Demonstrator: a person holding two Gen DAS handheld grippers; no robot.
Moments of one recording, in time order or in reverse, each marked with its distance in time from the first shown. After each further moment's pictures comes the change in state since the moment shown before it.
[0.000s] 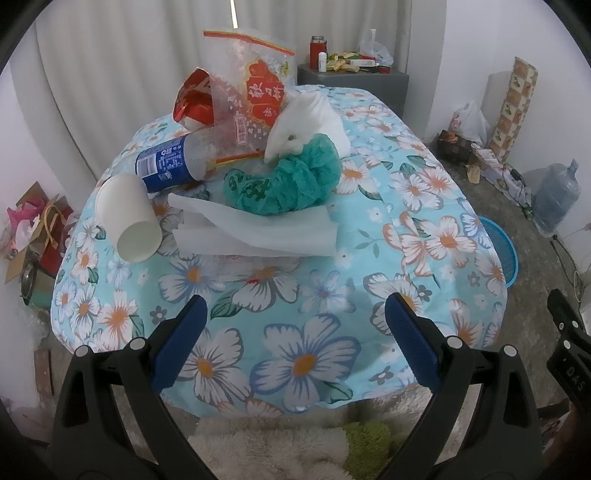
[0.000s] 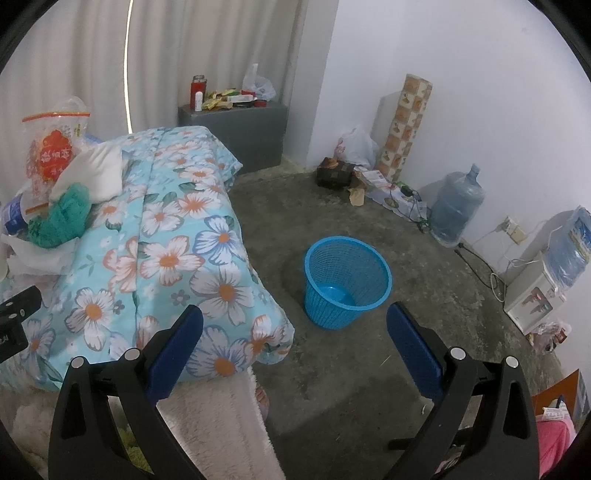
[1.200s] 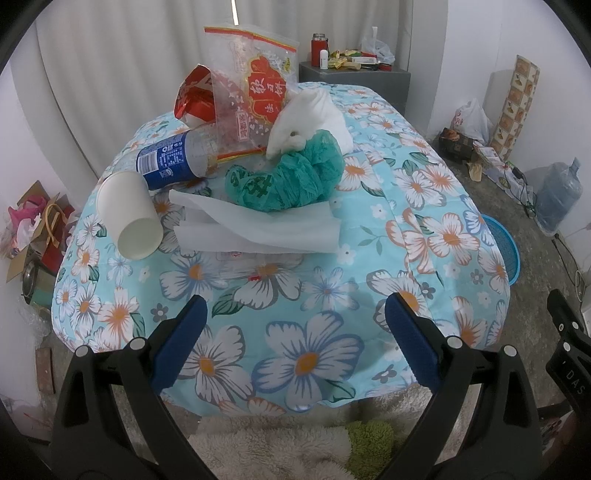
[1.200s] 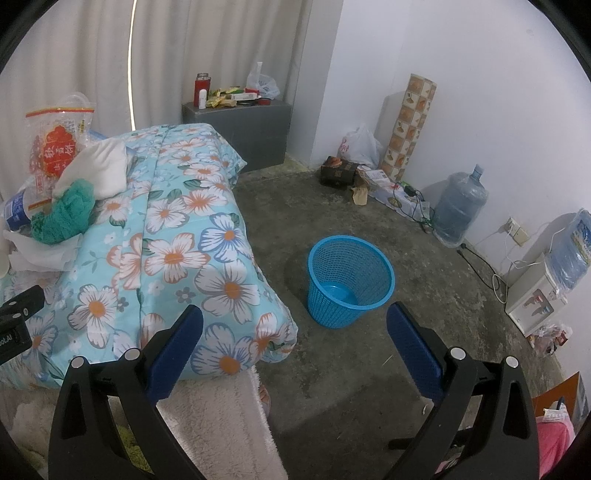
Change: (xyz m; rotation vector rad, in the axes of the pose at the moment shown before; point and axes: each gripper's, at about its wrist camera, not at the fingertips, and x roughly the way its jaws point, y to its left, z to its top) left arm 0.002 0.002 0.000 -0.003 0.009 0.002; right arm 0.003 0.005 -0.003 0.000 0.006 0.000
